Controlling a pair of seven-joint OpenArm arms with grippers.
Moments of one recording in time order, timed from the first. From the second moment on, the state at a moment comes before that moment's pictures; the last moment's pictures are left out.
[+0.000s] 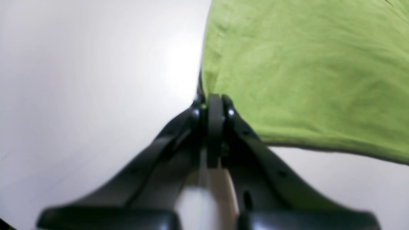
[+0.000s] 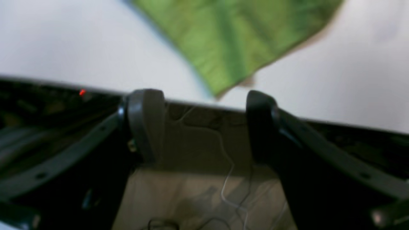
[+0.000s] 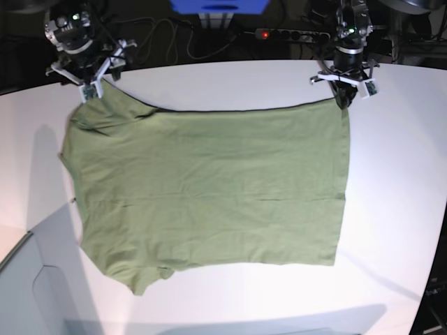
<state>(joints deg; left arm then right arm) 36.9 -8.1 -16.1 92.2 -24.7 -5.3 3.6 -42.5 15.3 6.6 124.2 7.2 7.5 -50.1</state>
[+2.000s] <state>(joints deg) 38.2 -8.2 -19.6 103.5 -24.0 -4.9 7.0 -29.3 14.1 11.4 118.0 -1.3 17.2 -50.0</state>
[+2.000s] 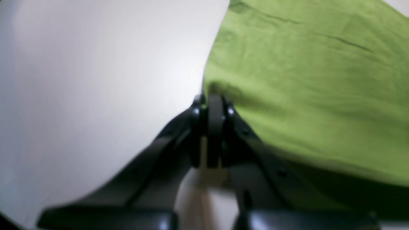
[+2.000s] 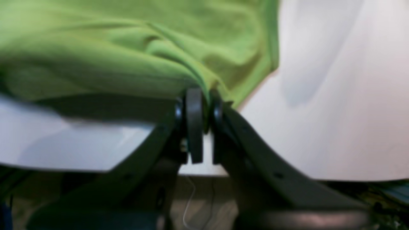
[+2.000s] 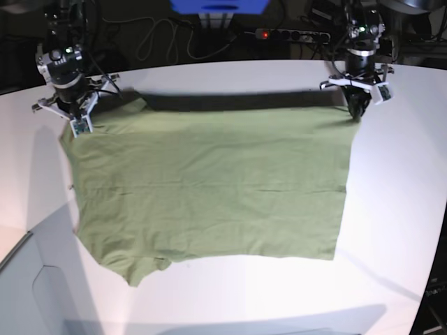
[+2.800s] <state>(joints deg) 20.1 -8.3 -19.5 102.7 -23.7 -5.0 16.6 -7.1 12.3 7.3 103.6 -1.4 17.7 -49.5</state>
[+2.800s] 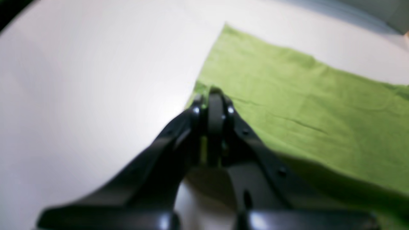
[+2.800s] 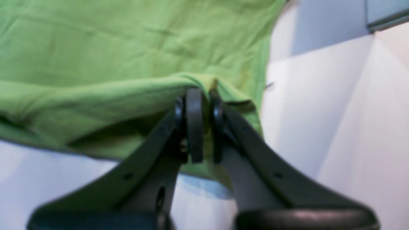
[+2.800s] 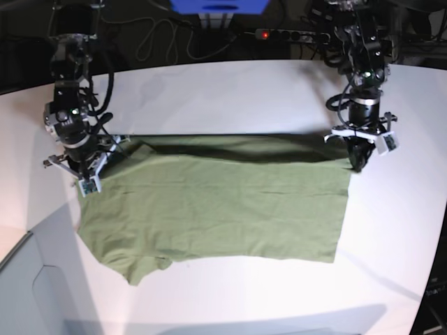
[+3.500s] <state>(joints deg) 12.5 -8.3 -19.3 94.6 -23.6 -5.1 19.5 -1.0 12.3 7.0 96.8 -1.4 17.7 -49.7</state>
